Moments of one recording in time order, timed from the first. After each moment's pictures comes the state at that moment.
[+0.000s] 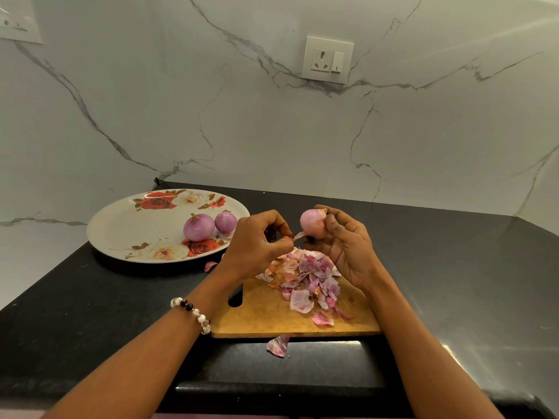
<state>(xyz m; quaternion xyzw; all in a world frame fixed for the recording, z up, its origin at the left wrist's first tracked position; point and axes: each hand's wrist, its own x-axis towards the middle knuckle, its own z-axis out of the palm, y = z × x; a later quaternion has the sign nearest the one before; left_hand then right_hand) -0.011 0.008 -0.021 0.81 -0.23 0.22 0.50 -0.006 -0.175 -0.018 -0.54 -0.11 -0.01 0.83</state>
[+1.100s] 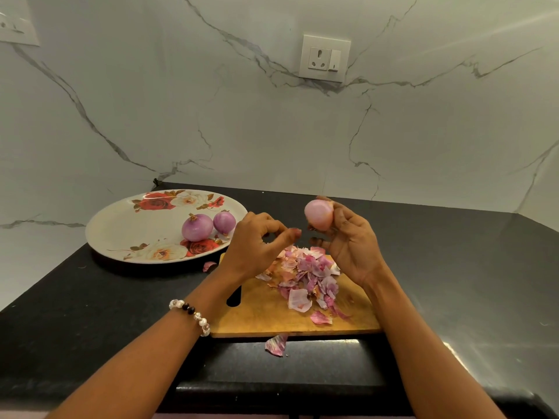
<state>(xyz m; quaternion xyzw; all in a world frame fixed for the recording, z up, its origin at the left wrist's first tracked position) -0.004 0.007 -0.027 0.83 -0.23 0.26 0.43 -0.006 -0.180 -0.016 -0.55 -0.15 -0.05 0.82</state>
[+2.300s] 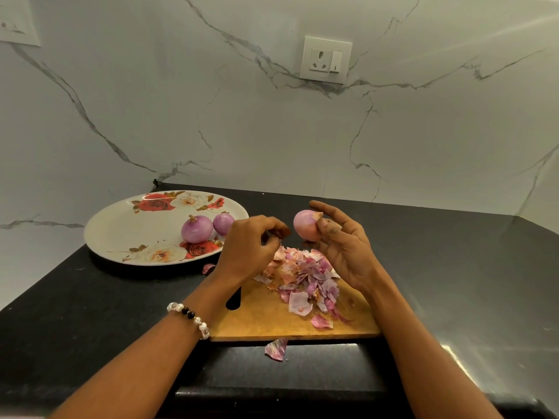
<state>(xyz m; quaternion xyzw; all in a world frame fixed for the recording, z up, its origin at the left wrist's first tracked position) 0.001 0.013 -0.031 0.83 -0.24 0.30 0.40 -0.003 -0.177 -0.020 -0.56 -0.18 -0.02 0.81</state>
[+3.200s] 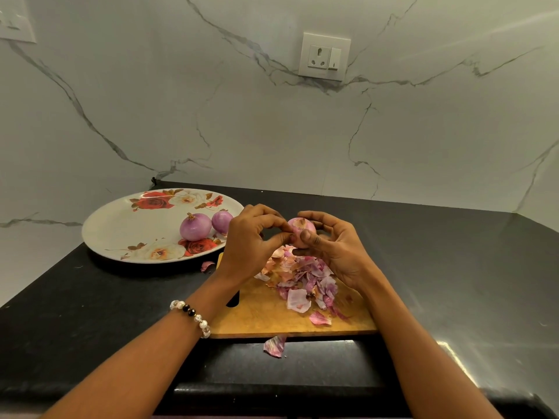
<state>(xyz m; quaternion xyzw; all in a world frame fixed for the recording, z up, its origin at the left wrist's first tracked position) 0.000 0.008 -0.030 0.78 -0.27 0.38 0.42 -0.005 -0.174 -0.022 -0.64 -0.18 0.00 0.75</state>
